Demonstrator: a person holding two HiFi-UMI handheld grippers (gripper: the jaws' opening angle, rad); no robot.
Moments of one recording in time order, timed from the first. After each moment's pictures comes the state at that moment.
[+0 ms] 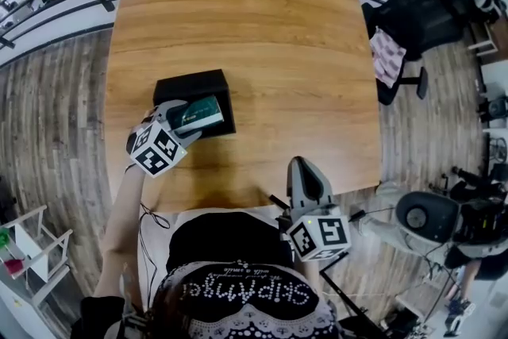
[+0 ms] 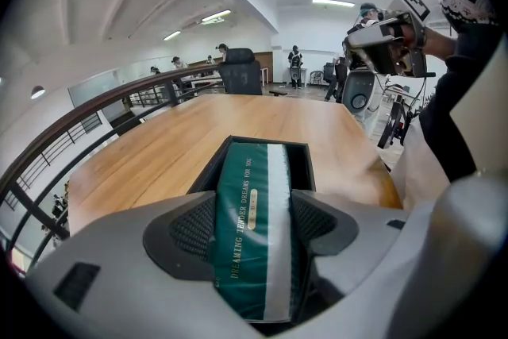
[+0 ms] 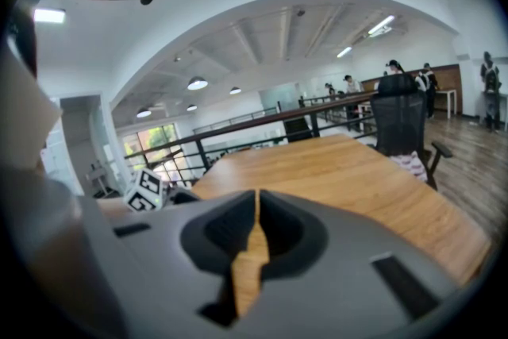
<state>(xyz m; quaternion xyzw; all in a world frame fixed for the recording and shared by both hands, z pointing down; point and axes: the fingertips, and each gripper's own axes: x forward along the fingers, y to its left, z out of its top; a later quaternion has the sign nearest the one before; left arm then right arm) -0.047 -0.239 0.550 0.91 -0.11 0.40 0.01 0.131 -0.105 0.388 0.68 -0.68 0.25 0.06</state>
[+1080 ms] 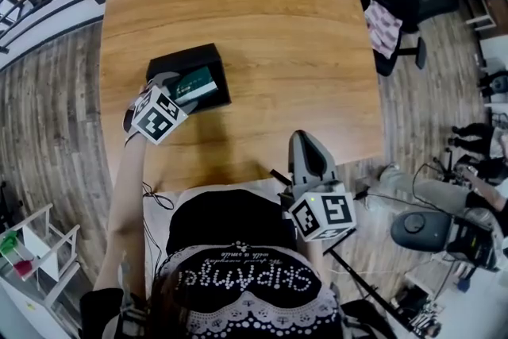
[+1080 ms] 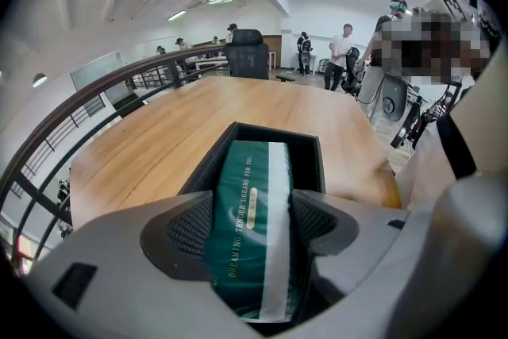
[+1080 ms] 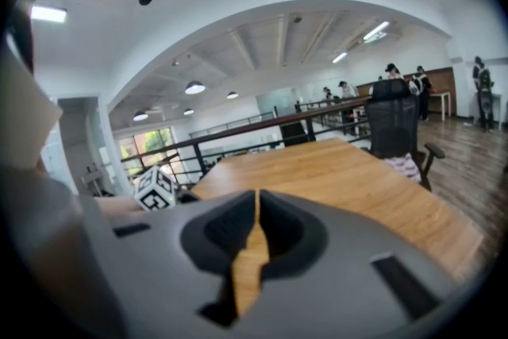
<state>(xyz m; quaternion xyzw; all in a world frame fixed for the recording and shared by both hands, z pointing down) -0.044 -0.245 0.562 0.88 -0.12 0.45 0.05 0.133 -0.083 0.379 0.70 -0.67 0.24 0.05</state>
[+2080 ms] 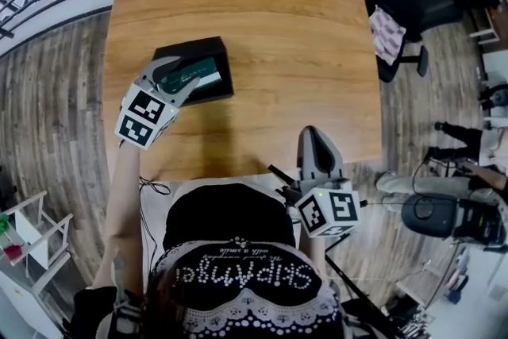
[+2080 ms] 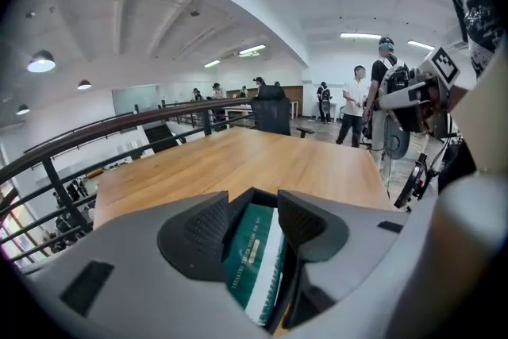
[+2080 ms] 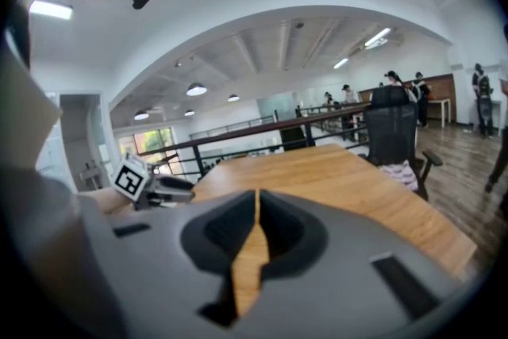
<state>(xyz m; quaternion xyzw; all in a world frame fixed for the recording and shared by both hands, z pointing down) -0.042 -0.252 0.453 0.93 -0.22 0.28 0.04 0.146 -0.072 0.369 0.70 -0.68 0.22 0.05</state>
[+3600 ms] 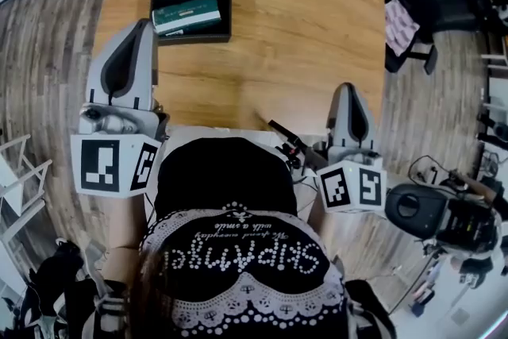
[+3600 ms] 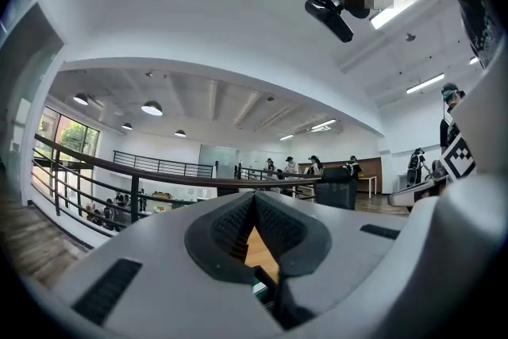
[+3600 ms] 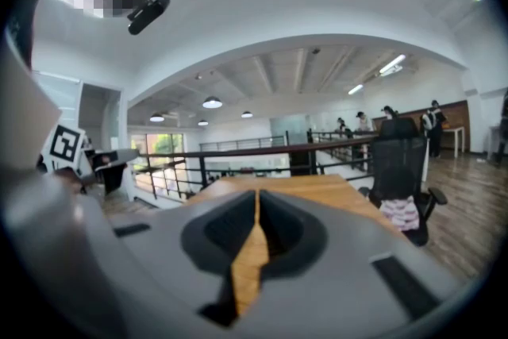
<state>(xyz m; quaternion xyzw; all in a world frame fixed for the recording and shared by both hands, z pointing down) -0.086 -0.139 0.261 0.86 -0.51 -0.02 0.02 0.203 -0.044 0.315 0.69 -0.71 0.12 0.04</state>
